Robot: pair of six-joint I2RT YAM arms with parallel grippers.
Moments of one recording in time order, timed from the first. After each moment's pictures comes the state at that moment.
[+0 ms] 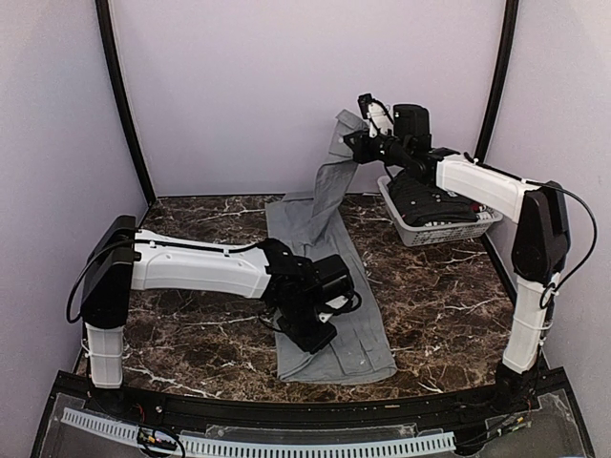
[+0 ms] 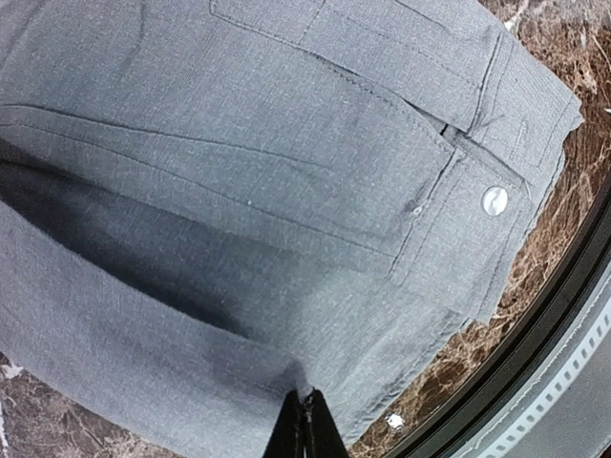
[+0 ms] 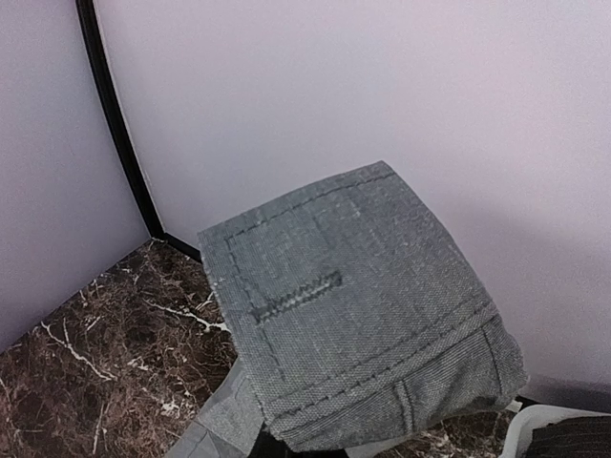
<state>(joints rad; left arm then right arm) -1.18 2.03 1.58 -0.89 0.08 -0.36 0.49 1.94 1.75 0.03 -0.21 0.07</state>
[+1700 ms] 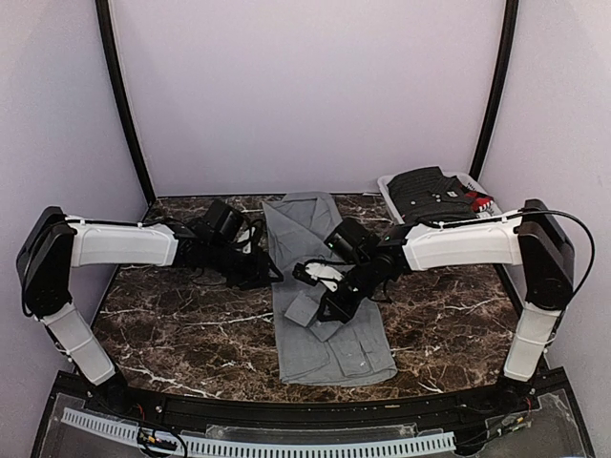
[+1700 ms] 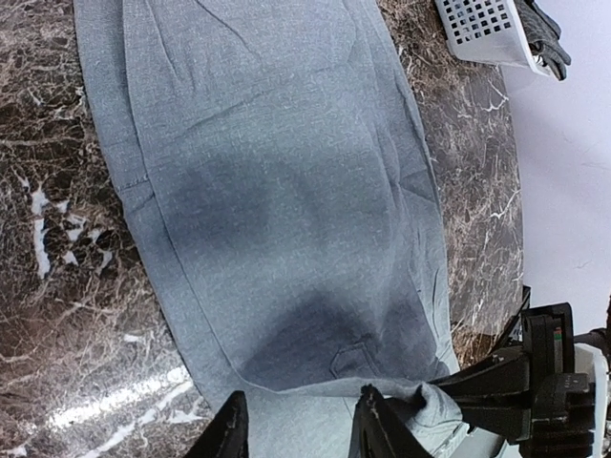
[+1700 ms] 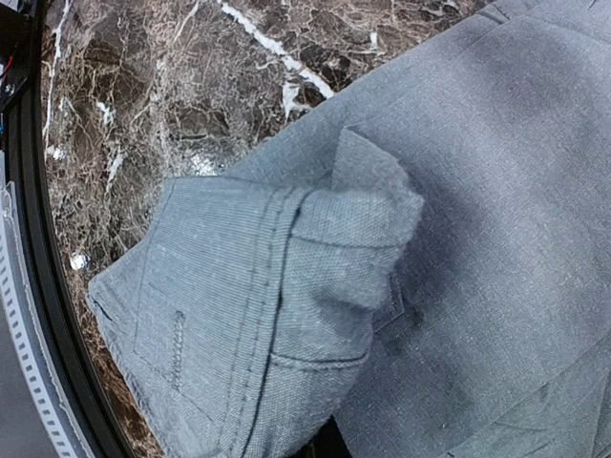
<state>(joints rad) -0.68 1.65 1.04 -0.26 0.34 -0.75 0.94 1.82 1.25 -0.55 -0.34 -0.10</state>
